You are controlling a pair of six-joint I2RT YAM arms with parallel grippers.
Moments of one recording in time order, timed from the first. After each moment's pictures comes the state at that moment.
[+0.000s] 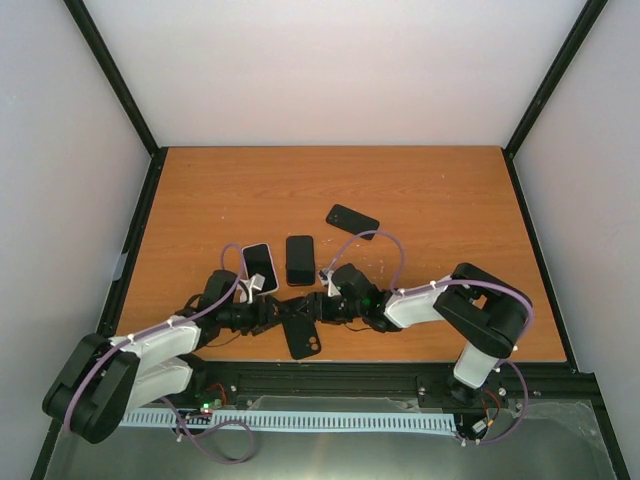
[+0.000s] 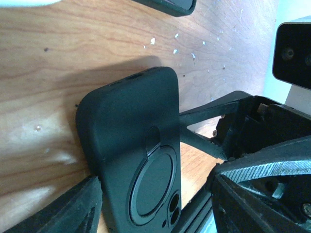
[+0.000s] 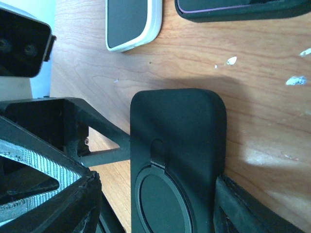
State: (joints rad) left arm -0.44 1.08 0.17 0.11 0.69 -0.90; right arm 0.96 1.70 0.60 0.45 -0.40 0.98
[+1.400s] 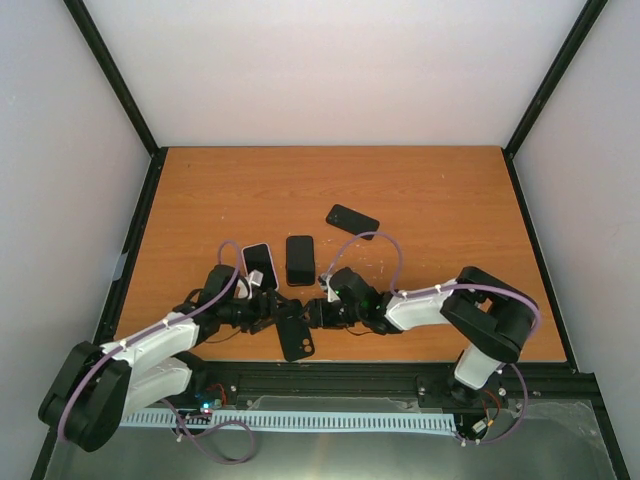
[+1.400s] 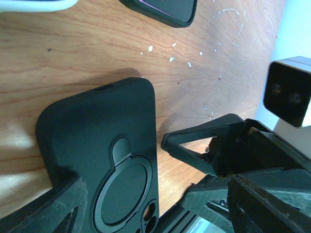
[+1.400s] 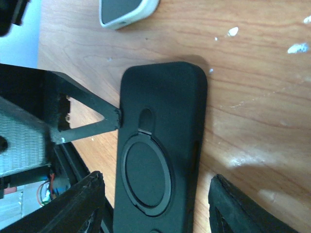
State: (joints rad) left arm -0.45 1.03 0.24 -0.04 0.64 -0.96; right arm 0.99 1.64 0.59 0.35 -0.37 0.92
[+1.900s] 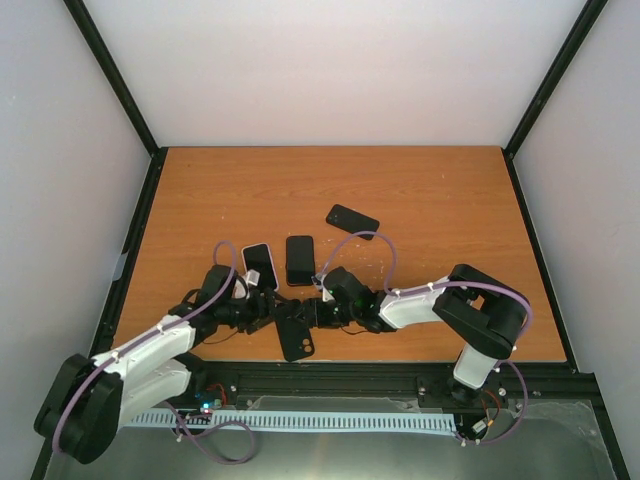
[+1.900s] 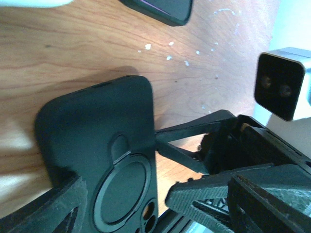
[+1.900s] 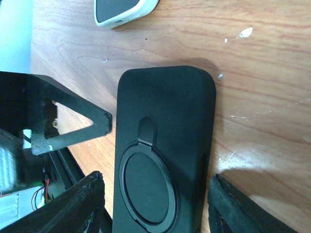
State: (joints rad) left arm -0.45 0.98 0.23 -0.06 0.62 -0.97; right arm 1.00 1.70 0.64 0.32 -0.36 0.92
